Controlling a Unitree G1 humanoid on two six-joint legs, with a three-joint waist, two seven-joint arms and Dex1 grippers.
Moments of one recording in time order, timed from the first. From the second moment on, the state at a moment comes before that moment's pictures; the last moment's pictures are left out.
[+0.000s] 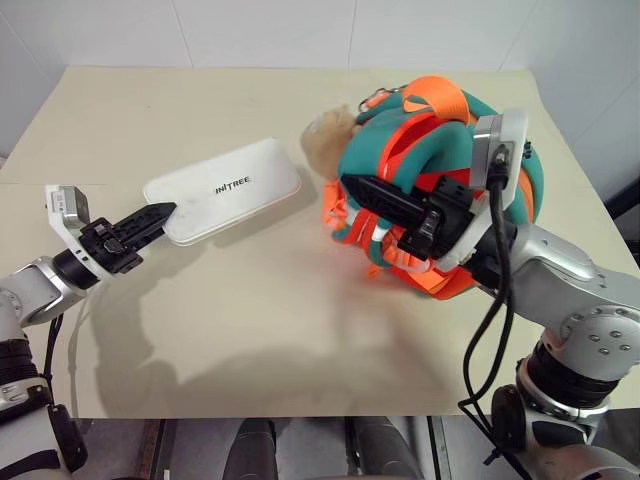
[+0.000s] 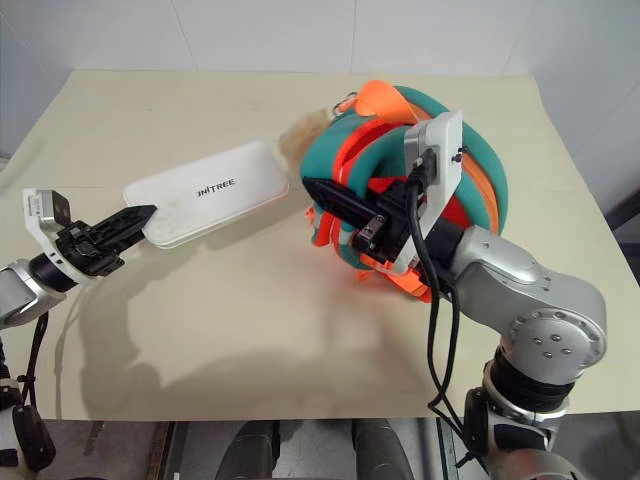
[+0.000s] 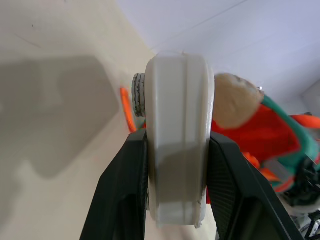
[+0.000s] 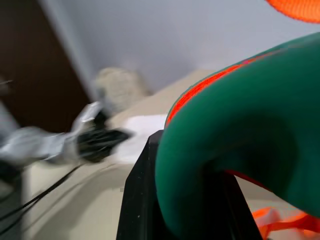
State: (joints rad) left arm -0.51 0.83 0.53 0.41 -1.20 1.22 -0.70; right arm -0.65 -0.37 -0.28 -0.68 1.31 1.13 0.11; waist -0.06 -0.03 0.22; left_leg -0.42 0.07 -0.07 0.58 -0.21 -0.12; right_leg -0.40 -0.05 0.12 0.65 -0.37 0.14
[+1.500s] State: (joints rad) left arm -0.16 1.08 1.00 -0.04 -1.25 1.38 -1.05; right arm -0.37 -0.80 -0.07 -0.44 0.99 0.72 1.19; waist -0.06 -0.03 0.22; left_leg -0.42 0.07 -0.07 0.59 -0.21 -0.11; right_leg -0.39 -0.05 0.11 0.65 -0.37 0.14
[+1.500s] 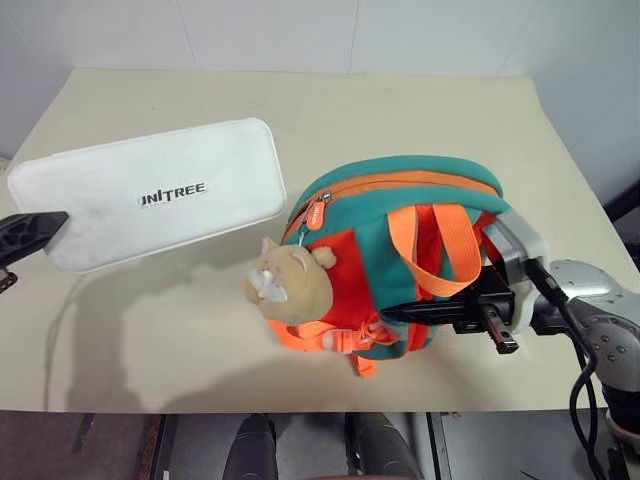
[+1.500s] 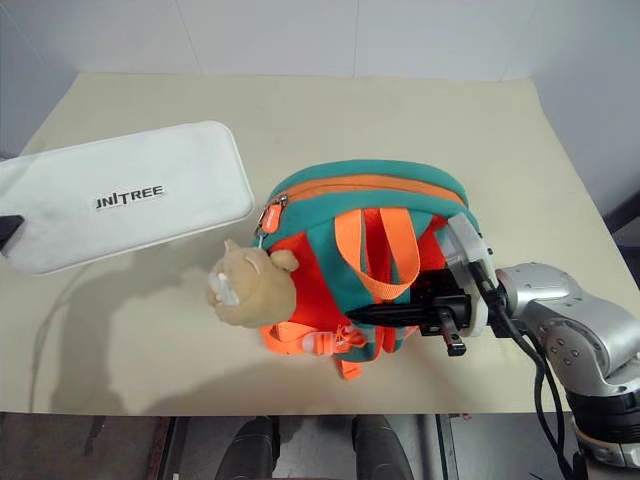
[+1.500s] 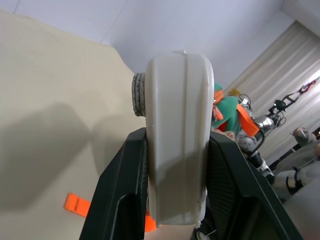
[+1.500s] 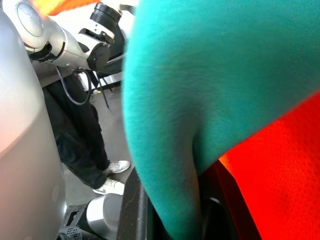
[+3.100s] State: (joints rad) left arm -0.01 1.28 1.19 -0.35 -1.25 1.42 -1.07; right arm -0.53 -0.69 0.04 -0.18 0.78 0.60 1.39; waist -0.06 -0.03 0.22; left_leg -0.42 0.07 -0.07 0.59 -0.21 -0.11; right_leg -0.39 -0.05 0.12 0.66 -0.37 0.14
